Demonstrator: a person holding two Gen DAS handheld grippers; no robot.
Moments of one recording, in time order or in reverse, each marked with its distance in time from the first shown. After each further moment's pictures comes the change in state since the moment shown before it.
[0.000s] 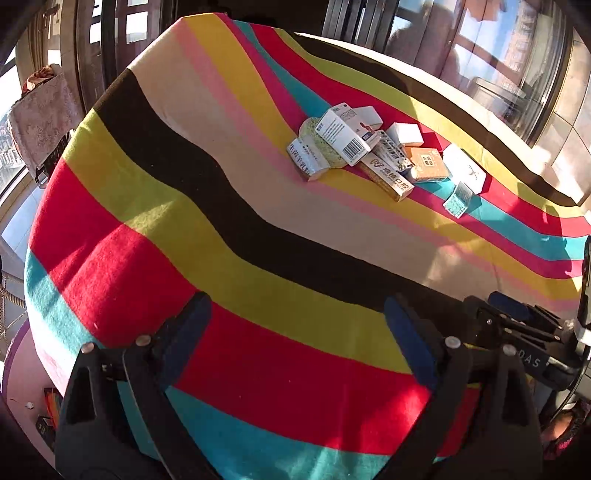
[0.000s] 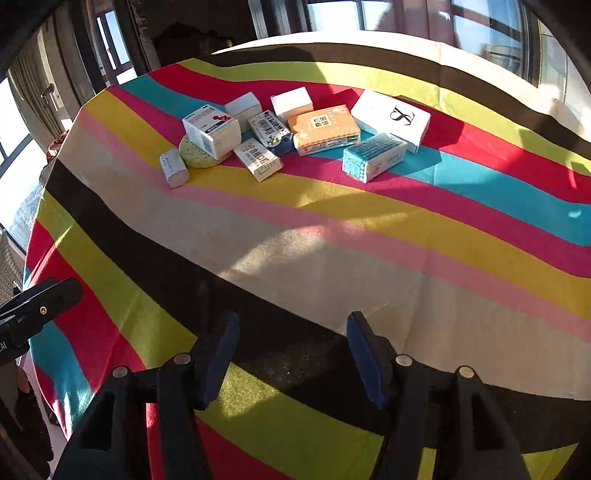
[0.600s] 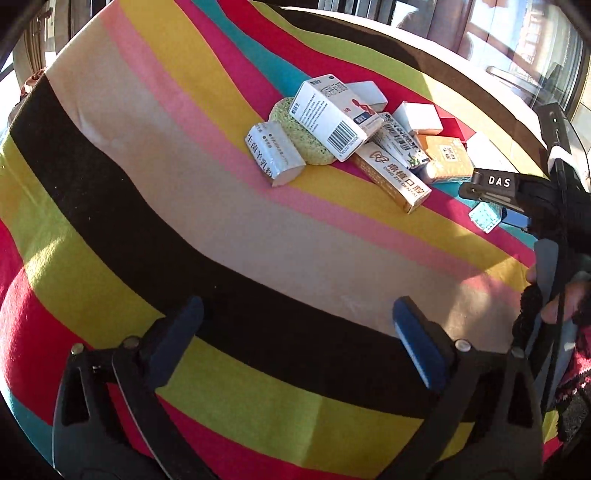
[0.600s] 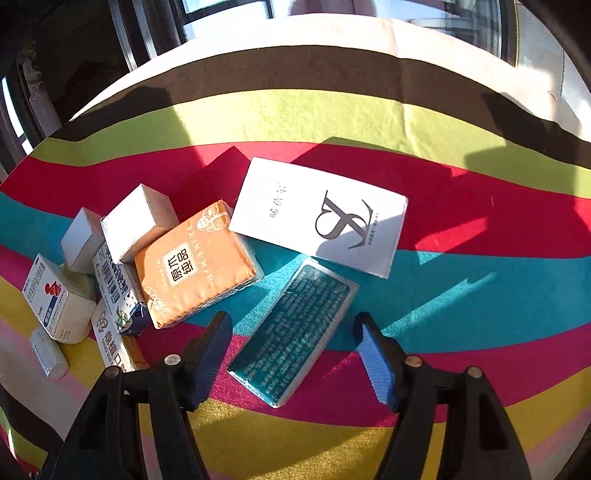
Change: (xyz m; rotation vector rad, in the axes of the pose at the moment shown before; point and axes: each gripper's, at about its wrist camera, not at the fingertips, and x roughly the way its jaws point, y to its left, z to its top) left arm 0.065 -0.030 0.015 0.009 0.020 0.063; right arm 0.097 -0.046 0.135 0.185 -0.022 -0.227
